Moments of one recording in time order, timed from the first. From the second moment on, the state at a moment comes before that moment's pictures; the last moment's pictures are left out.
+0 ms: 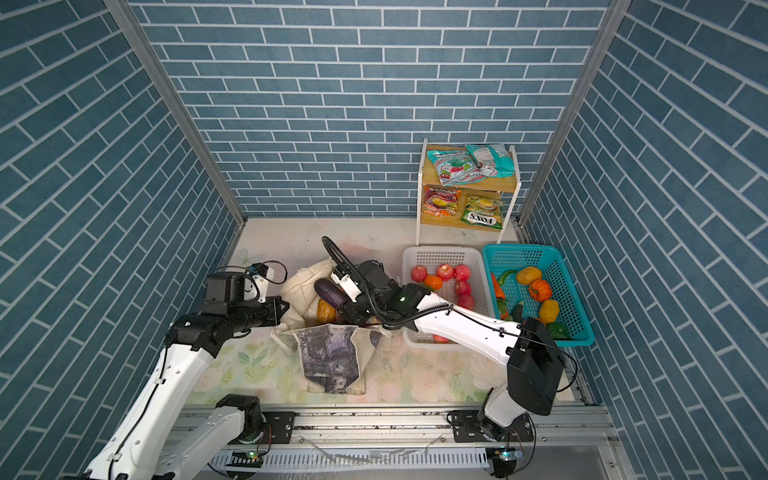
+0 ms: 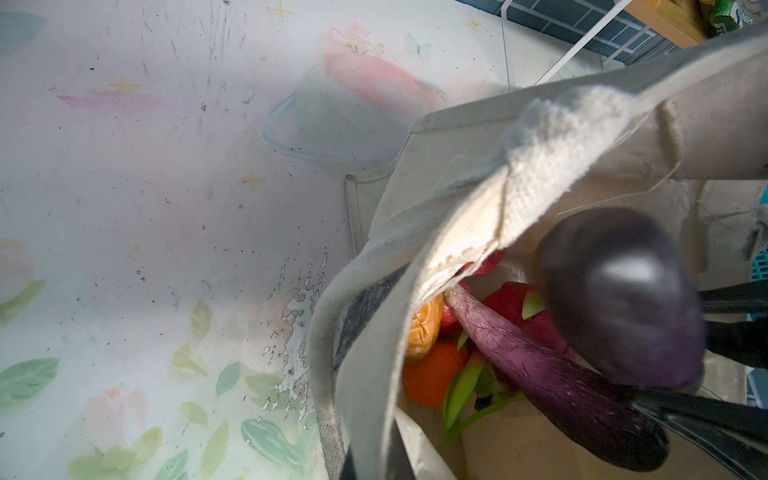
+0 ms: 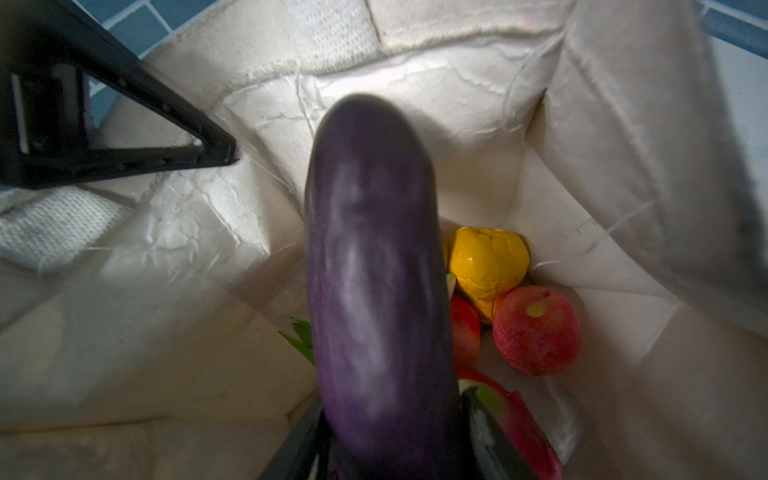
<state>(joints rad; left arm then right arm) -0.12 0.88 0.85 -0.81 0.32 -0.23 1.04 1.56 1.25 -0.42 -0.10 0.14</state>
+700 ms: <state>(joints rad) -0.12 0.87 0.85 -0.81 0.31 -0.23 0.92 1.12 1.31 -0.47 0.23 0.02</state>
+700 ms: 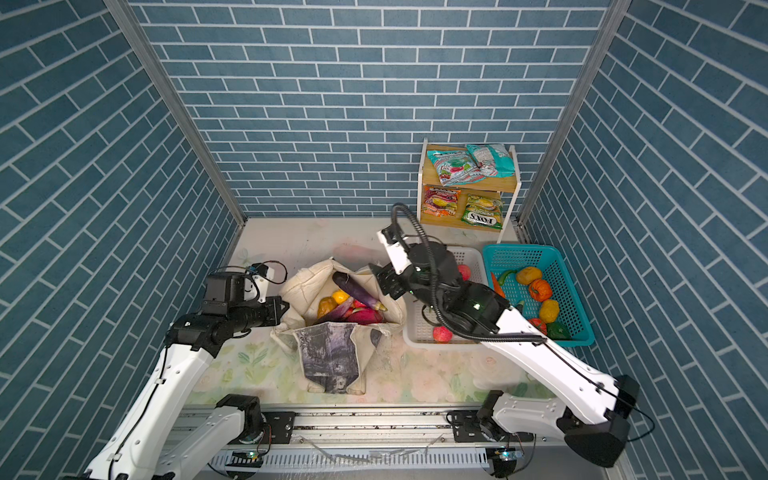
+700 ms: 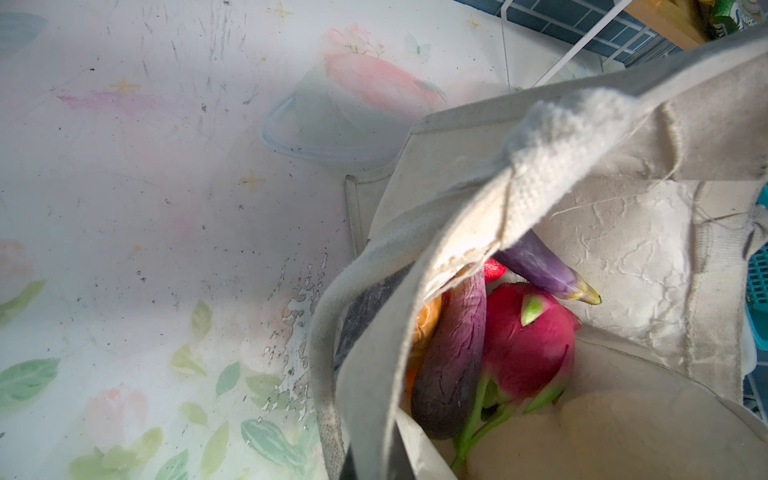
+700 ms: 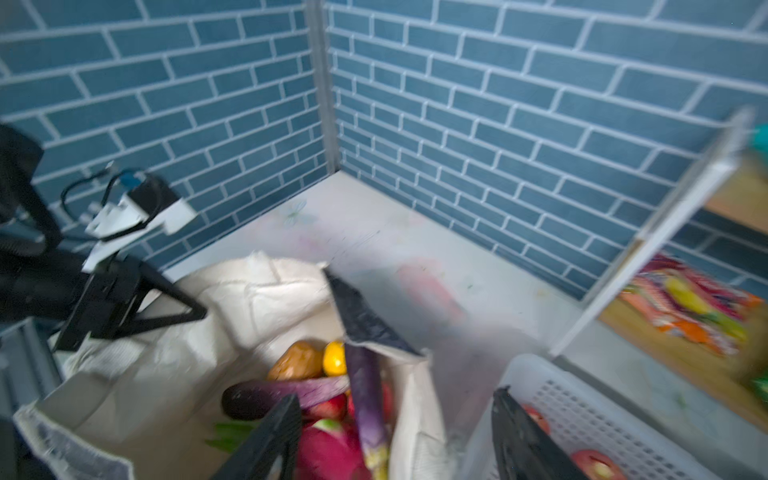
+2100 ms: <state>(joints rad) -0.12 0.87 0.85 -0.81 0.32 -0.23 0.16 1.33 1.51 -0.43 0.05 0.82</state>
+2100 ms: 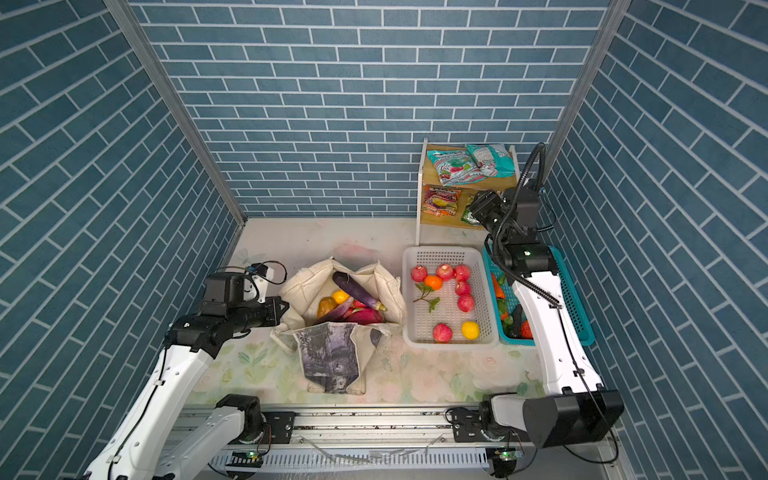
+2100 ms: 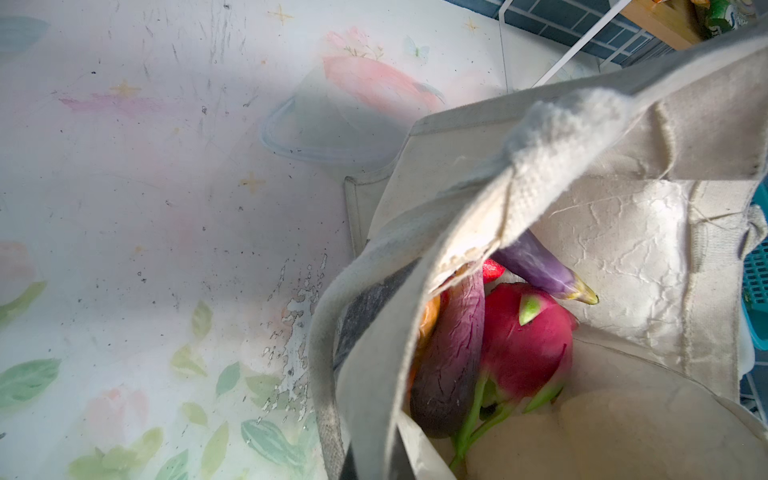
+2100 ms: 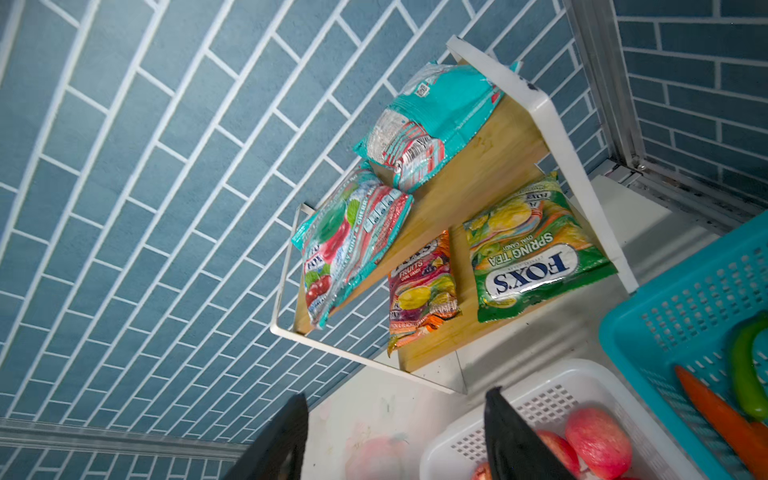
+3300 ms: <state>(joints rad) -0.12 0.86 0.85 -0.81 0.31 -0.23 0.06 1.86 1.99 -0.46 -0.09 0.94</state>
